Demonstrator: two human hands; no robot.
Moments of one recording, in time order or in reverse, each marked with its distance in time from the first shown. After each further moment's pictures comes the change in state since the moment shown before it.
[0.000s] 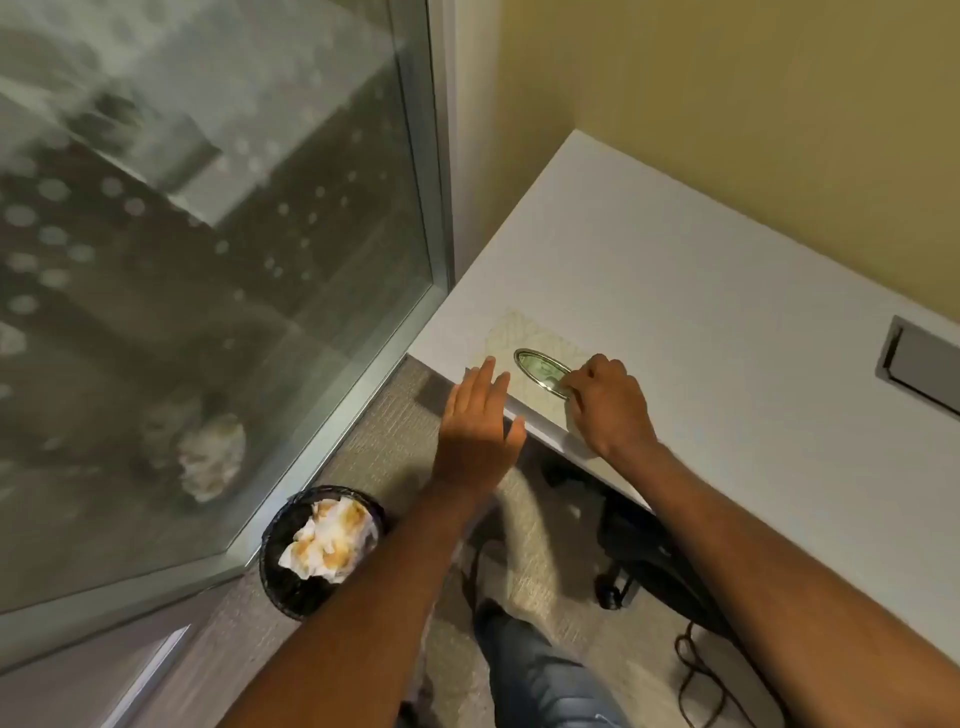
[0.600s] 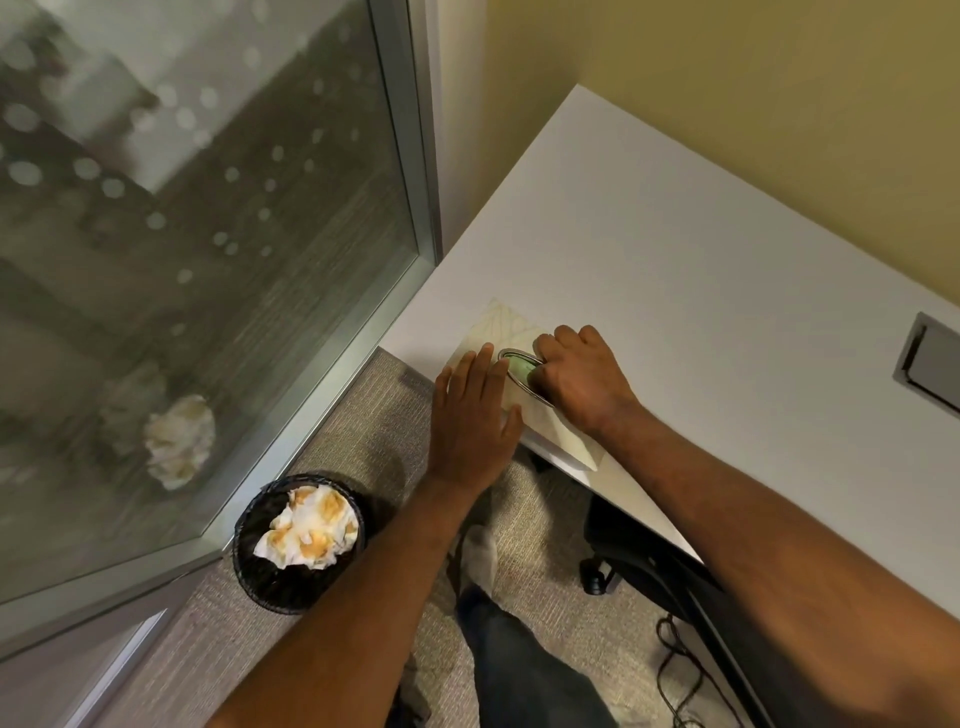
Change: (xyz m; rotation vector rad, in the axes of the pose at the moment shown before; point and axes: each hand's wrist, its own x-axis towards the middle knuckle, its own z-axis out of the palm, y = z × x) left_hand 0.040 -0.004 0.044 0.019 -0.123 -0.057; right_hand 0.069 0.014 0.016 -0.381 -0.027 -0.446
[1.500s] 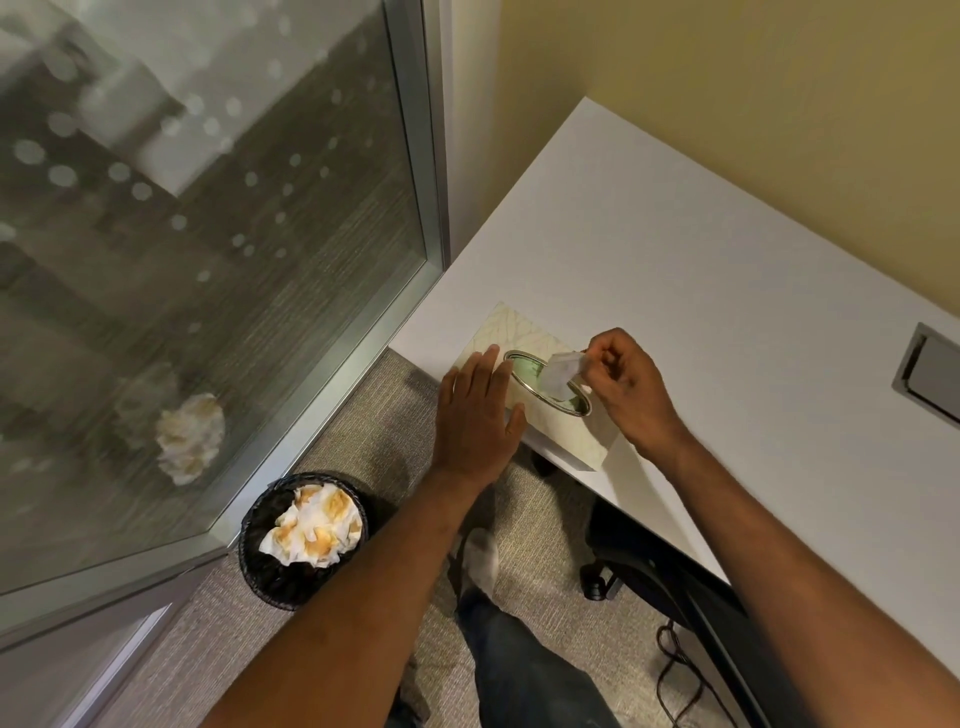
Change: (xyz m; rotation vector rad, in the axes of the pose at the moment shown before) left_hand 0.001 0.001 -0.011 -0.006 -0.057 -0.013; right_hand -0.047 0.010 -0.016 1.480 0.269 0.506
